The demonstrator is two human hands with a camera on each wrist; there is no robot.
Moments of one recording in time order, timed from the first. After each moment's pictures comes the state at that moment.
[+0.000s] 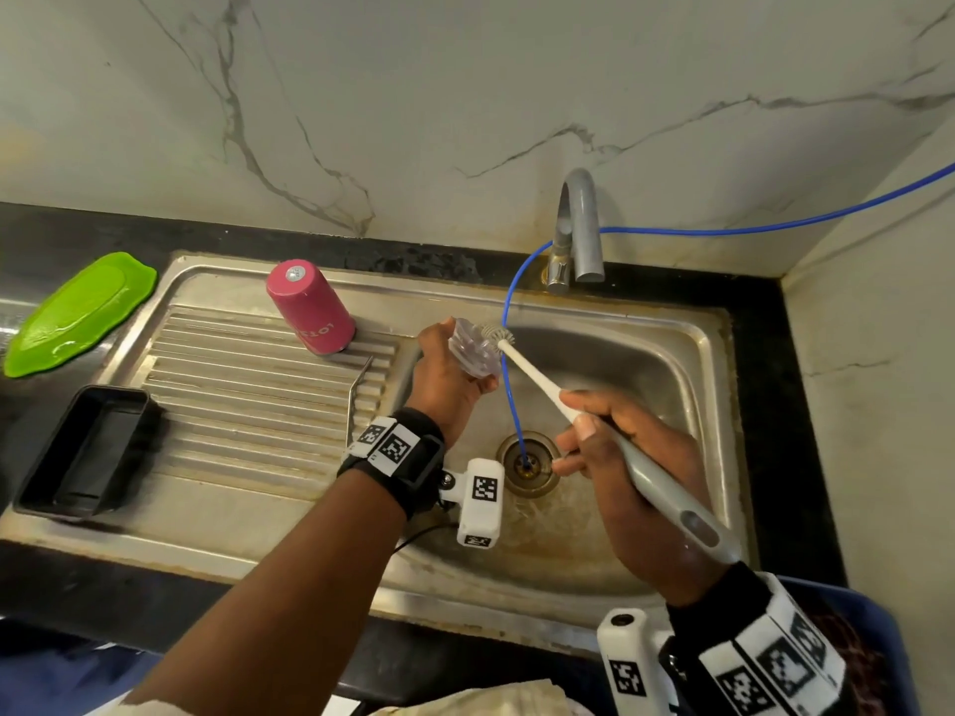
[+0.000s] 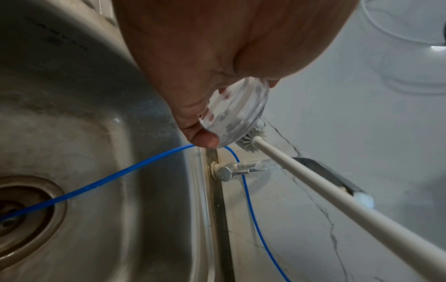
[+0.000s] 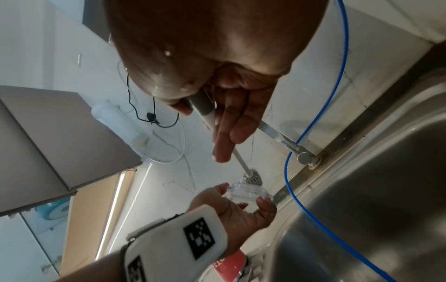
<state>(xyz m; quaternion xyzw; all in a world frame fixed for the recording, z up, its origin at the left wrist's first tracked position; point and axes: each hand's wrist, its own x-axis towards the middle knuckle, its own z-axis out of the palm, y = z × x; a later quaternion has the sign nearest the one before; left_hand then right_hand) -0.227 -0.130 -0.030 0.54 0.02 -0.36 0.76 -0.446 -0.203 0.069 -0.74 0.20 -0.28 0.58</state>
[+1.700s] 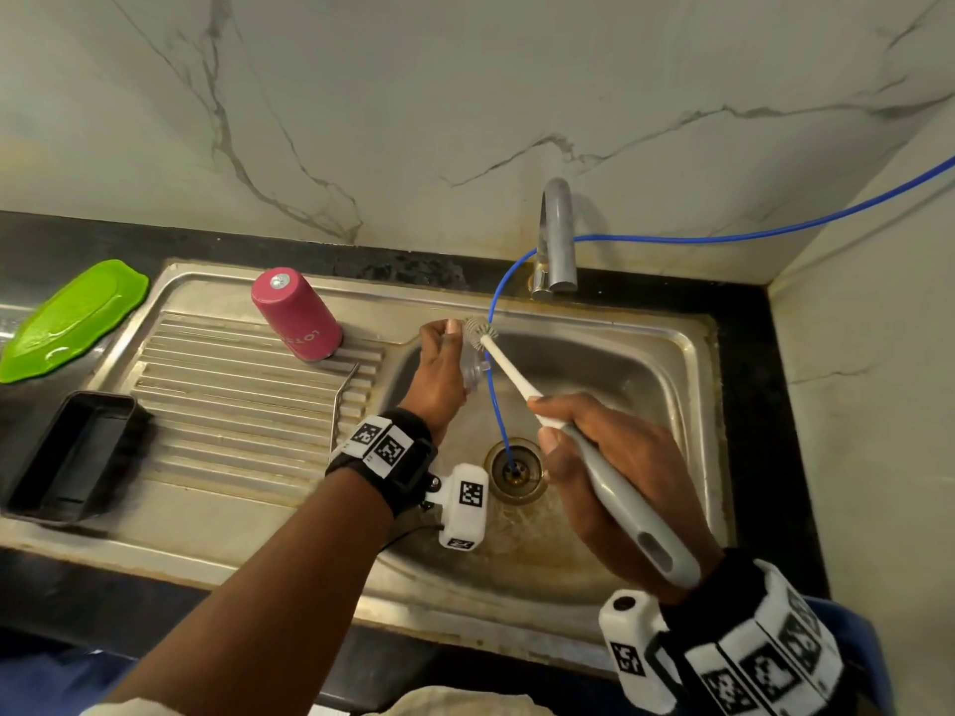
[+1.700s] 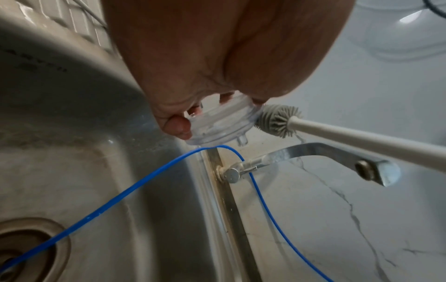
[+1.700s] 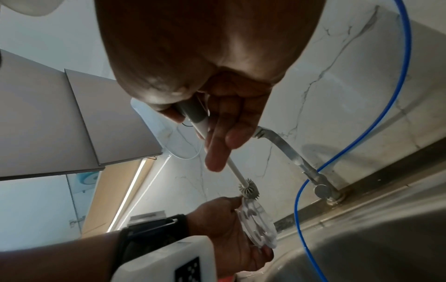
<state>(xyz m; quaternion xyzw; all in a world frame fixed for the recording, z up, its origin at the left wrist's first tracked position) -0.243 -0.145 -0.002 0.72 -0.09 -0.29 0.63 -0.450 -0.229 0.083 -0.83 0.09 -0.23 0.49</state>
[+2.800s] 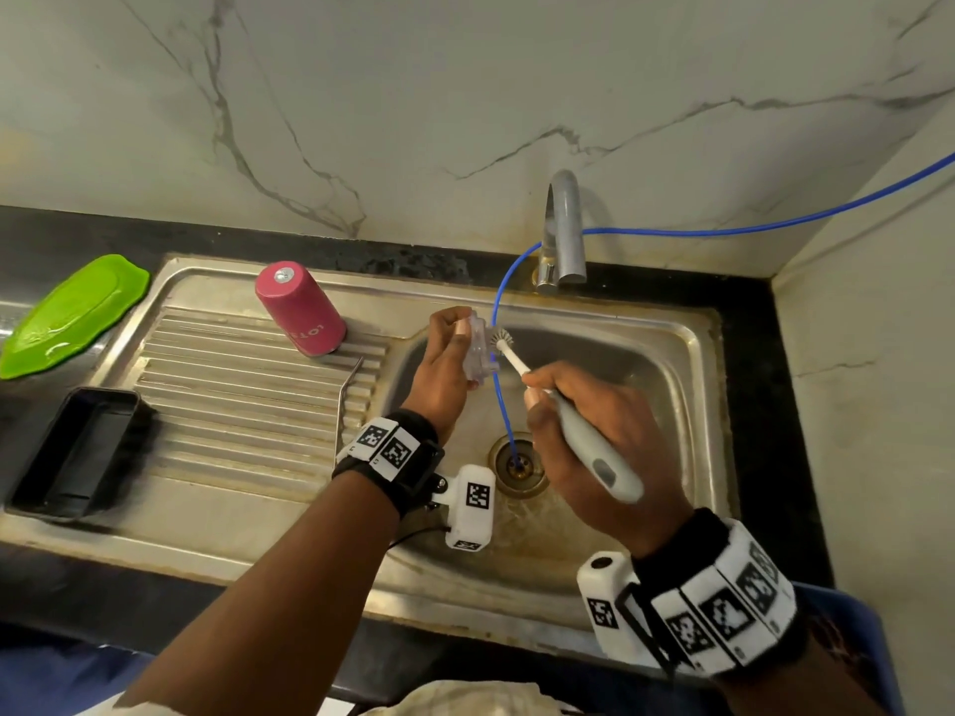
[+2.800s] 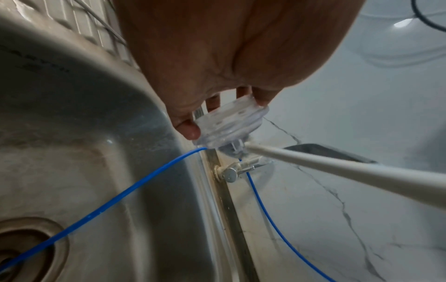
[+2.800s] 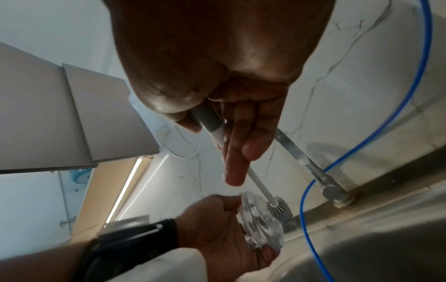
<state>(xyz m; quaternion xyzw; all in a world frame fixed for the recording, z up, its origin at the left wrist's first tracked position) -0.249 -0.137 0.004 0.69 -0.13 -0.28 0.65 -0.421 -0.226 0.076 -0.86 0.10 -0.25 0.44</state>
